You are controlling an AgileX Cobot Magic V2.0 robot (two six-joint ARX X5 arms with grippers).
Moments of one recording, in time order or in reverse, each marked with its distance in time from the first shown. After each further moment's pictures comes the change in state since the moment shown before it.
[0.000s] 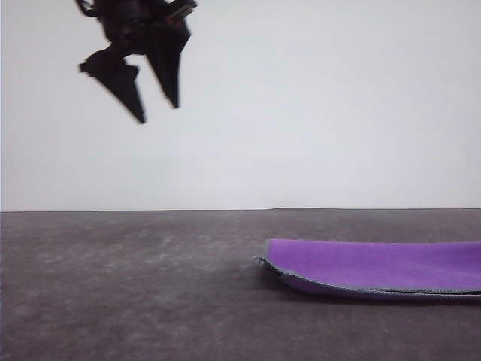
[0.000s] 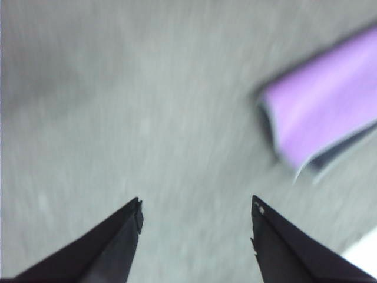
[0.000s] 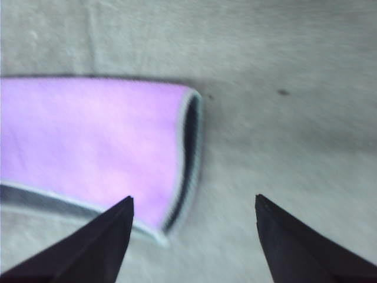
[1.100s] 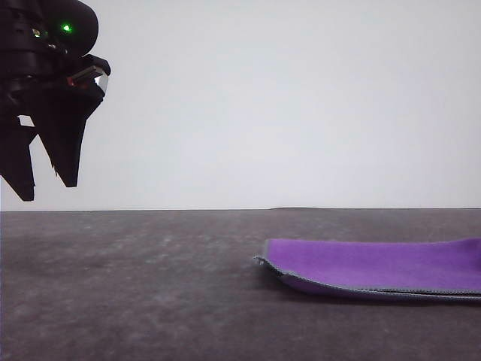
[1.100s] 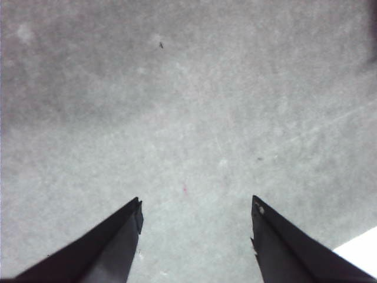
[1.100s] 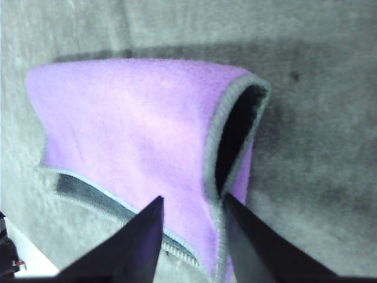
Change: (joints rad) left_arx 0.098 -0.314 -0.690 0.257 -0.005 -0.028; right_arx 0.021 0.342 0.000 0.064 -0.284 0.011
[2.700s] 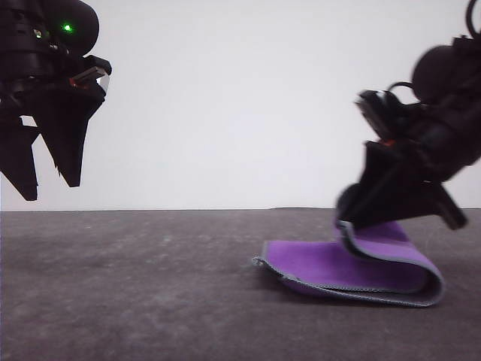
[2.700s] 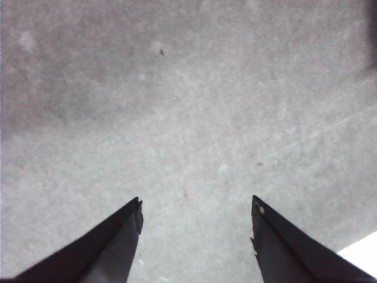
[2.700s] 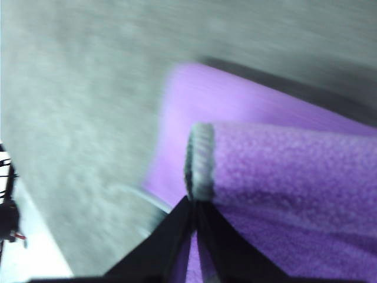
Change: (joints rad) left_arx 0.000 0.000 0.000 0.013 0.000 -0.003; right_arx 0.496 0.000 0.000 0.436 -0.009 0.300
